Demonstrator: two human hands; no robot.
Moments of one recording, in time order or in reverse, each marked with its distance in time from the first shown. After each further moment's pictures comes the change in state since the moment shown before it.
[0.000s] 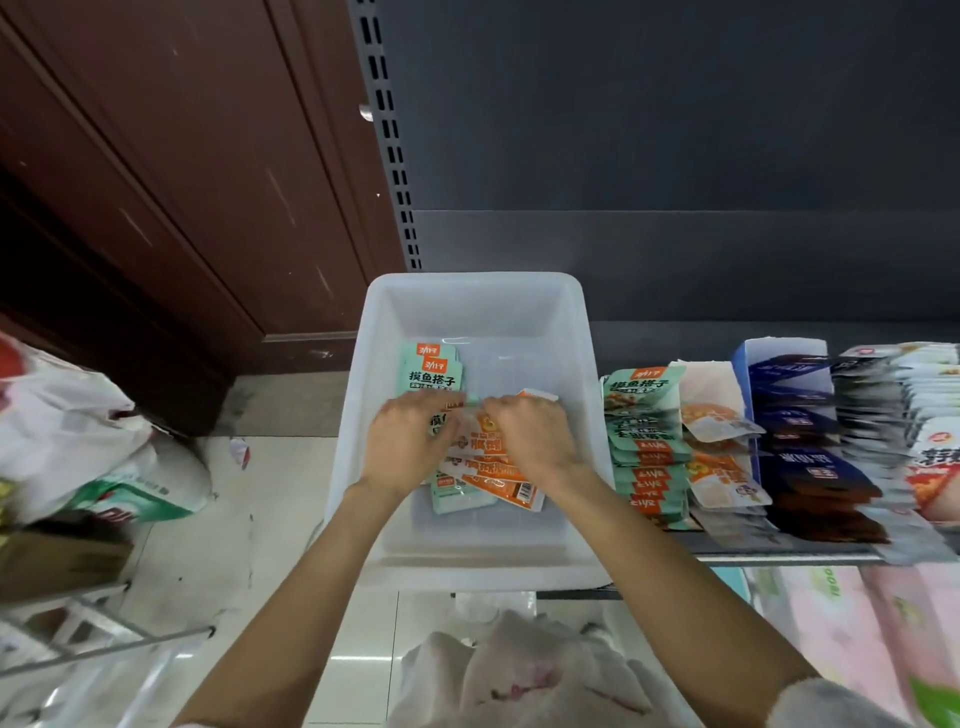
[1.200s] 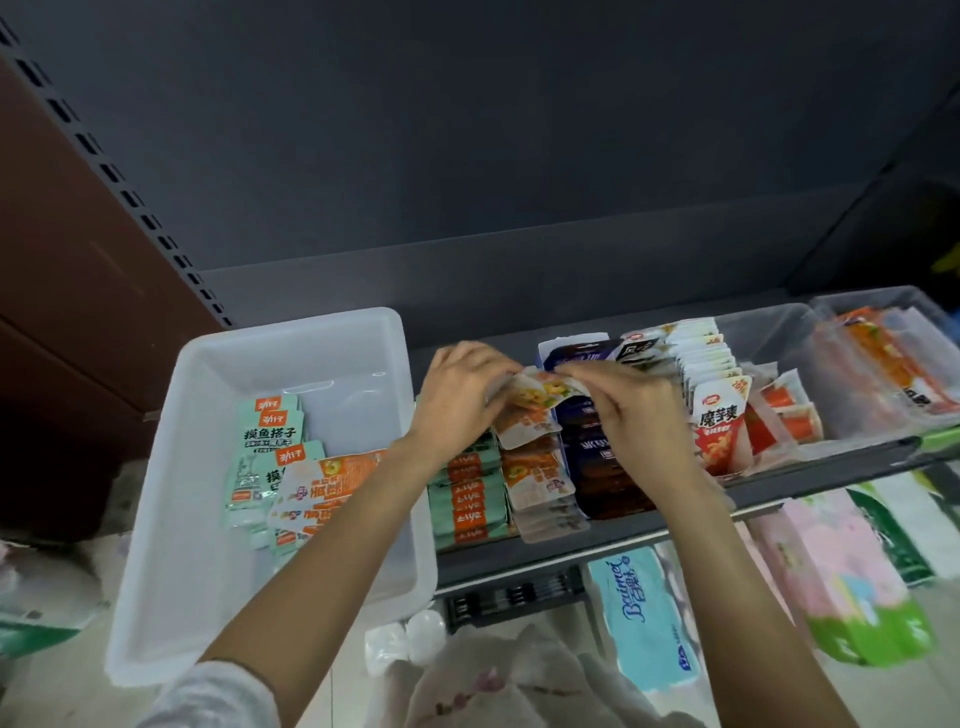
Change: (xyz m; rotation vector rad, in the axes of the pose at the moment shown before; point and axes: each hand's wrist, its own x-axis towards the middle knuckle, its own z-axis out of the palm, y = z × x) left_hand 0.077 0.216 0.082 -0.060 -0.005 0.539; right_hand -0.161 0.195 -0.108 0.355 0.627 0.162
